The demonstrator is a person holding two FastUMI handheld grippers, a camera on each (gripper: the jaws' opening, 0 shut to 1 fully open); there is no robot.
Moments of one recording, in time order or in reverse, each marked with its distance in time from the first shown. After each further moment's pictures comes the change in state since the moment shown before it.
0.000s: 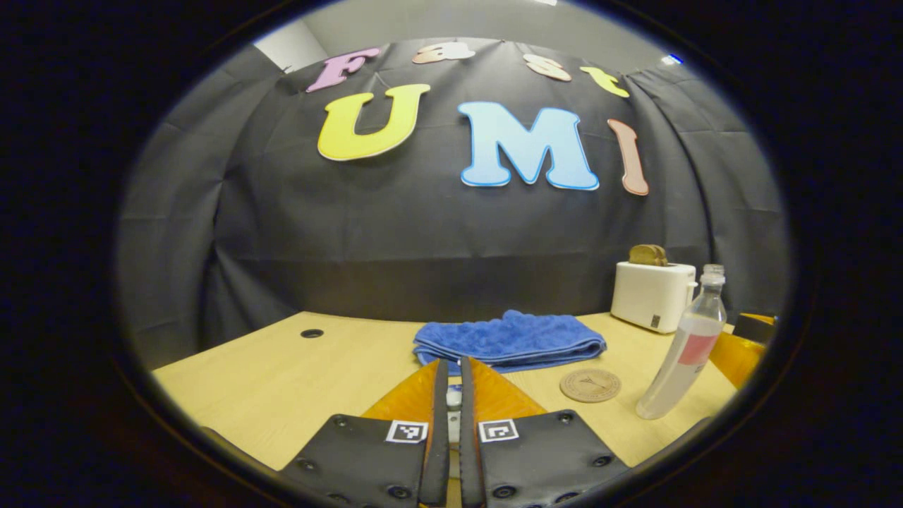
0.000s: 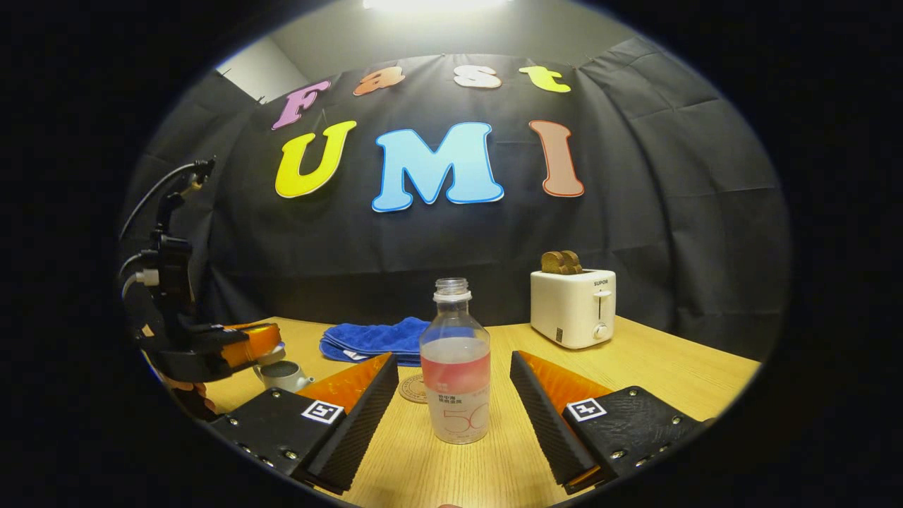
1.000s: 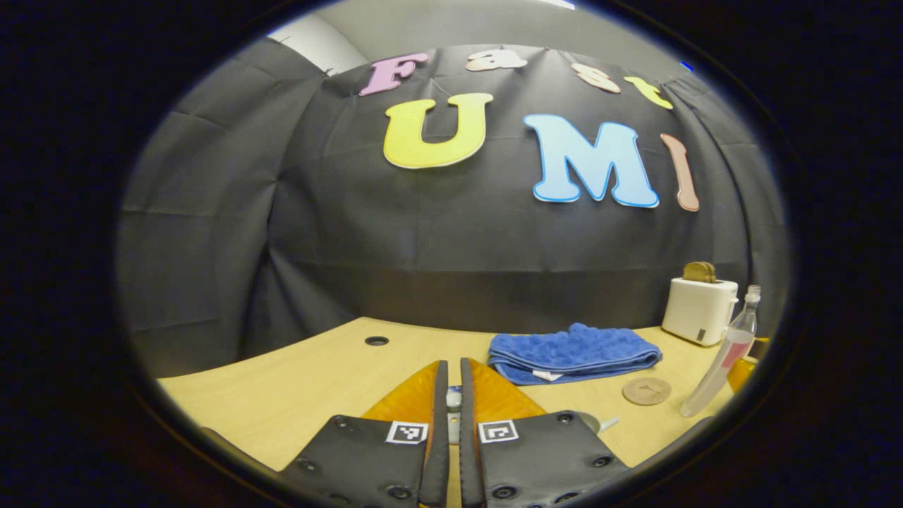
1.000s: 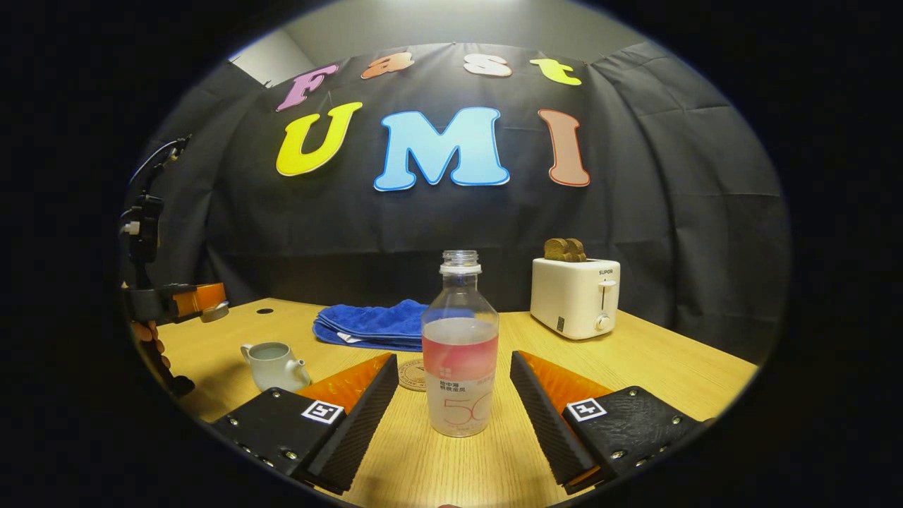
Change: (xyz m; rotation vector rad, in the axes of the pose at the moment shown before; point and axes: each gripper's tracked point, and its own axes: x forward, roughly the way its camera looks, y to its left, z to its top) left arm -0.015 0.096 0.005 -0.038 -0.008 0.180; right arm 0.012 0.002 -0.021 -0.050 0.055 -0.019
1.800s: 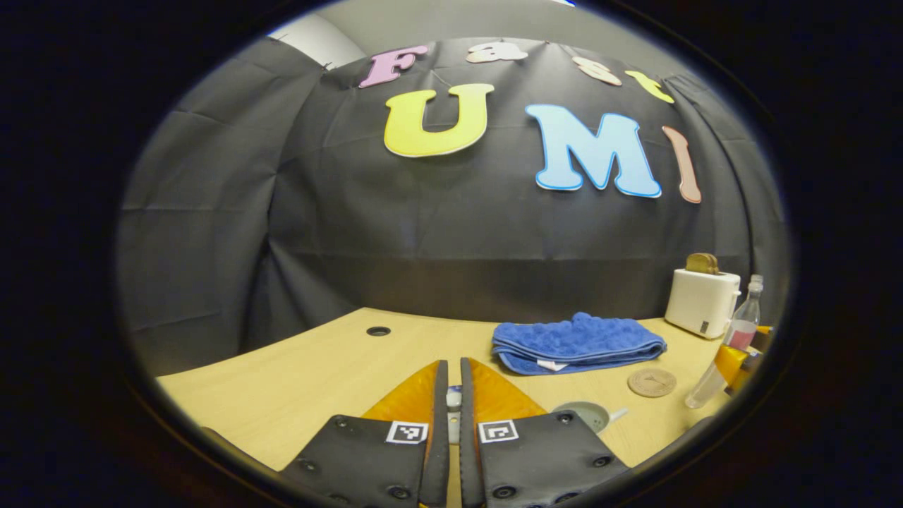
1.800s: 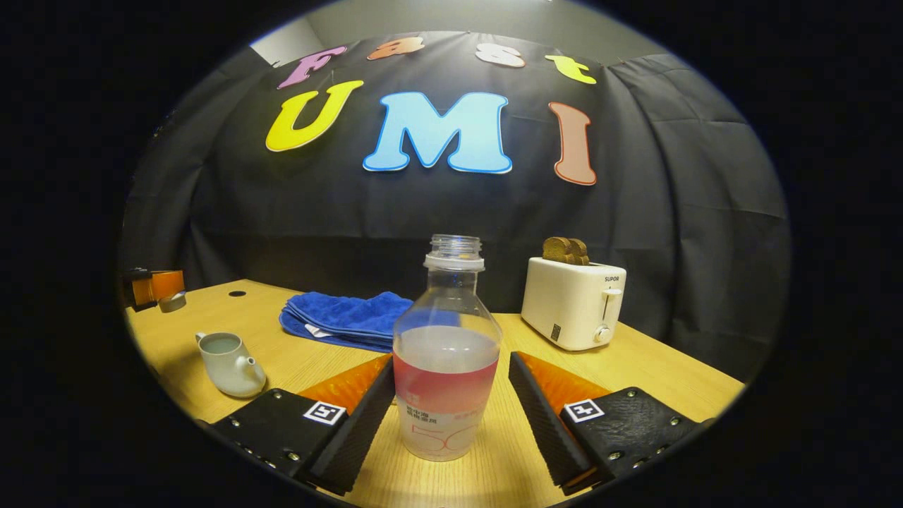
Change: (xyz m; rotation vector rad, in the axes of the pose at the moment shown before) left arm 0.002 0.000 -0.011 0.007 0.035 0.006; right arm 0.057 -0.016 -0.006 -0.054 0.033 -0.046
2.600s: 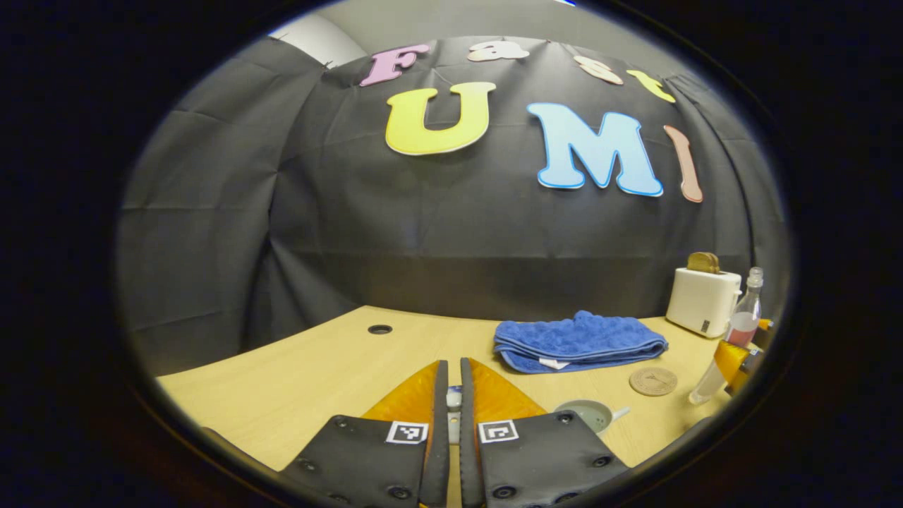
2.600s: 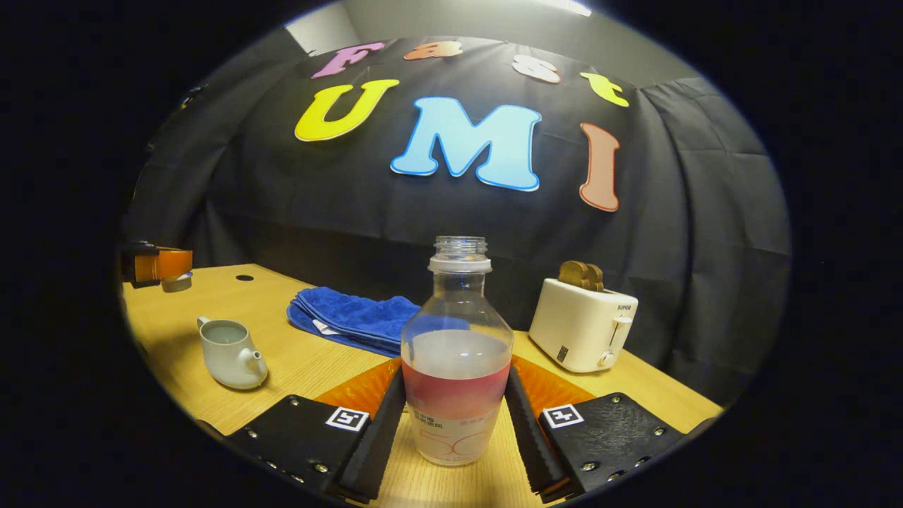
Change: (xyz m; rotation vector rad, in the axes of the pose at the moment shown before) left arm -0.001 0.003 0.000 -0.006 0.010 0.005; right arm -0.002 0.026 0.019 -0.197 -0.064 0.039
